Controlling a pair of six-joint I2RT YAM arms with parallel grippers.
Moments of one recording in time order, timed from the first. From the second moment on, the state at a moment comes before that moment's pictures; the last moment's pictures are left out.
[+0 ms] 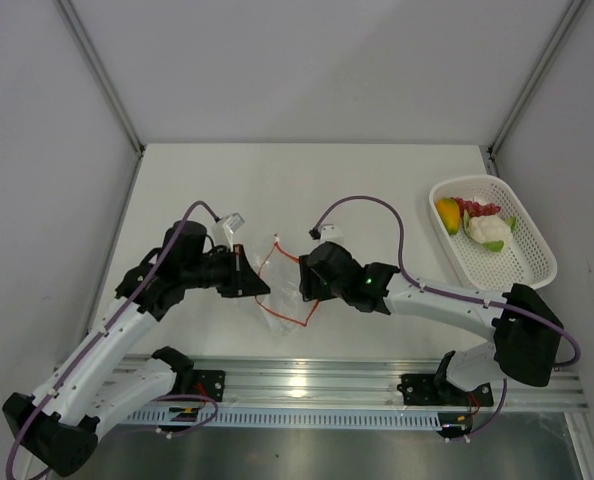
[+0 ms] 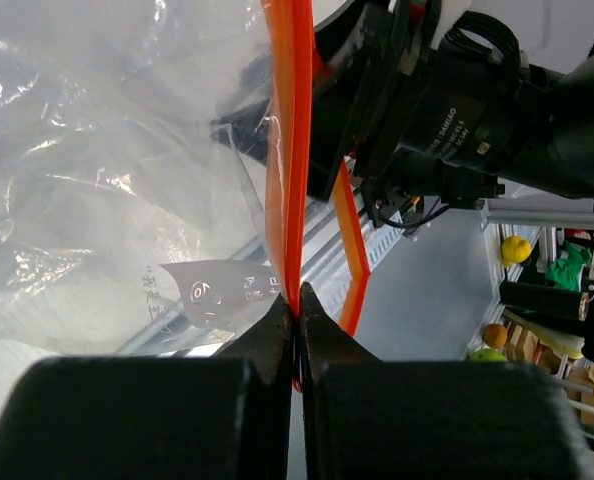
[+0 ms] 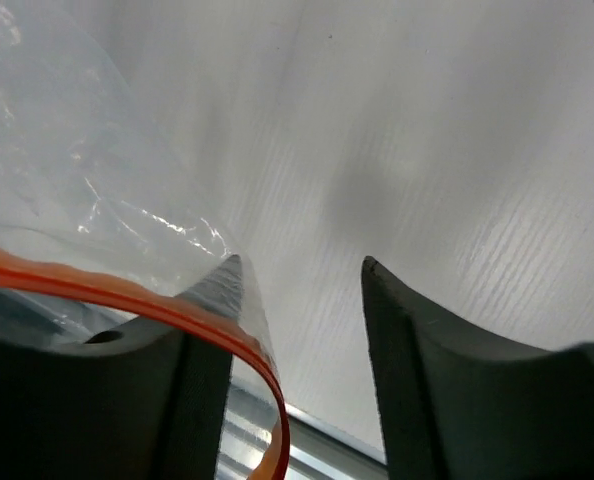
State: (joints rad) left arm -0.48 0.83 0.85 -0.68 0.58 -0.58; right arm 1.04 1.44 0.97 -0.32 0.27 0.68
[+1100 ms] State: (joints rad) left arm -0.50 1.07 0.88 -0.46 0.53 -0.68; right arm 0.59 0.80 0.95 -0.73 0.35 0.63
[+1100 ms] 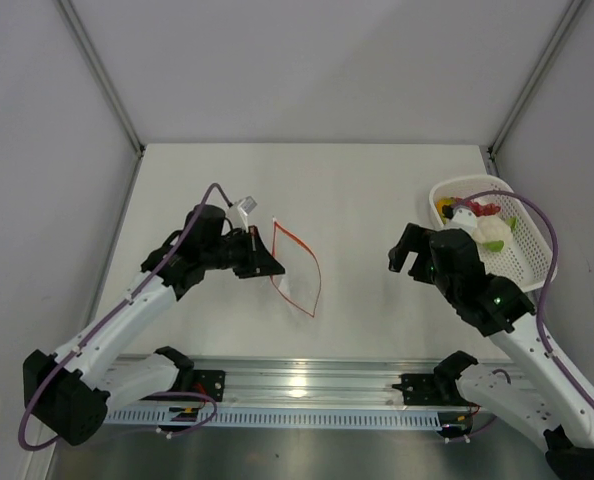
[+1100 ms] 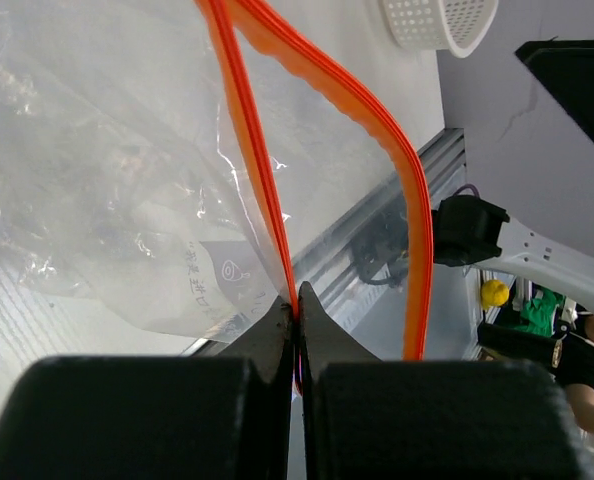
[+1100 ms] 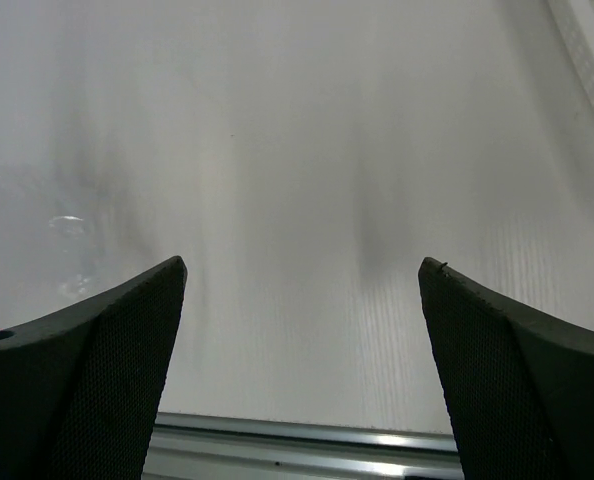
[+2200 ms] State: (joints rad) left arm -0.52 0.87 0.75 -0.44 0.64 -0.61; right arm -0.07 1.10 1.13 -0.72 0.04 0.66
